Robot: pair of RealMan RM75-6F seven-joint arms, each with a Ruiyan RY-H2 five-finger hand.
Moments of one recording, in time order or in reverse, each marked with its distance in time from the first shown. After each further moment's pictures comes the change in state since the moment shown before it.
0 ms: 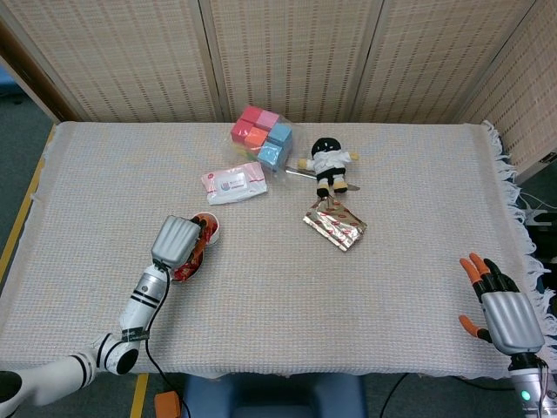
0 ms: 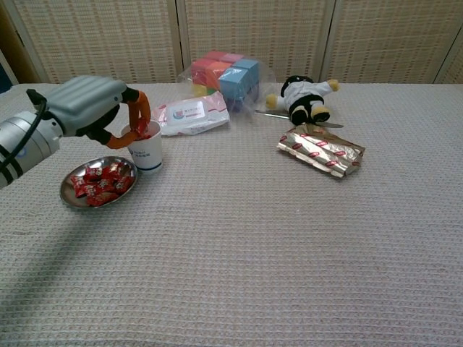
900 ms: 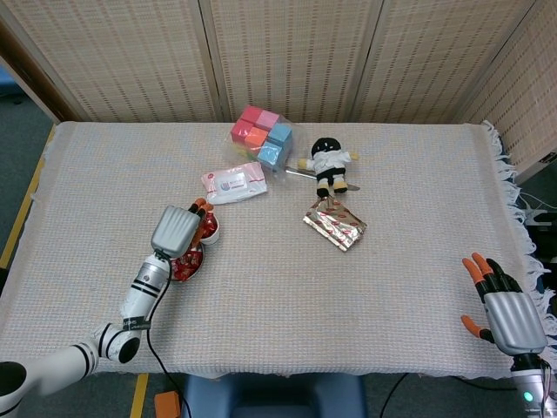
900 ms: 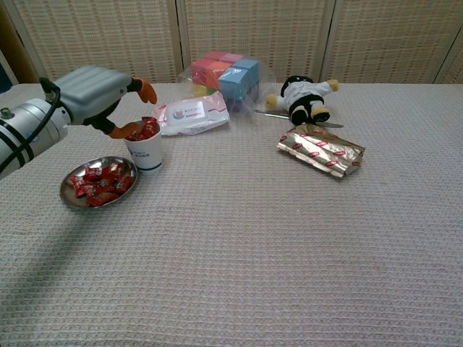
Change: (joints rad) left arm -0.048 0.025 0.004 0.012 -0.066 -0.021 0.062; right arm -0.006 0.006 0.000 -0.001 -0.008 0.009 0.008
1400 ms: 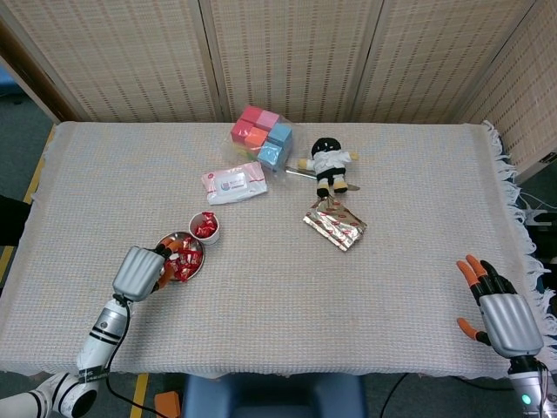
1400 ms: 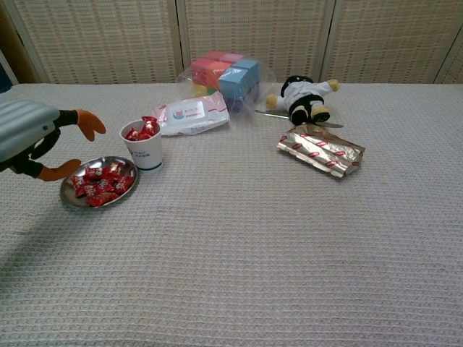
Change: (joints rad) left arm 0.229 0.135 0.198 -0.162 0.129 0.211 -0.113; right arm 0.000 0.002 -0.014 -0.006 -0.035 0.001 0.004
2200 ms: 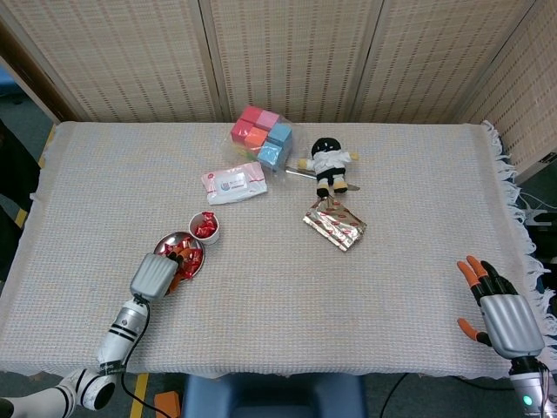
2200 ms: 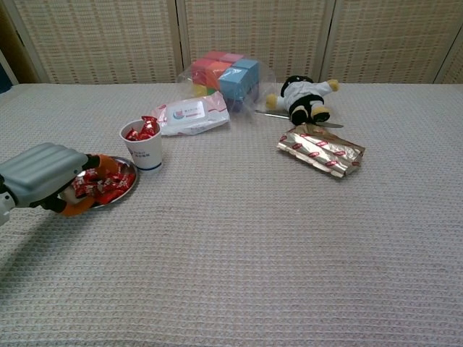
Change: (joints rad) left arm -0.015 -0.169 -0.011 0.225 -0.042 -0.137 0.035; right arm -0.002 0.005 -0.001 0.002 -0.002 -0.001 0.009
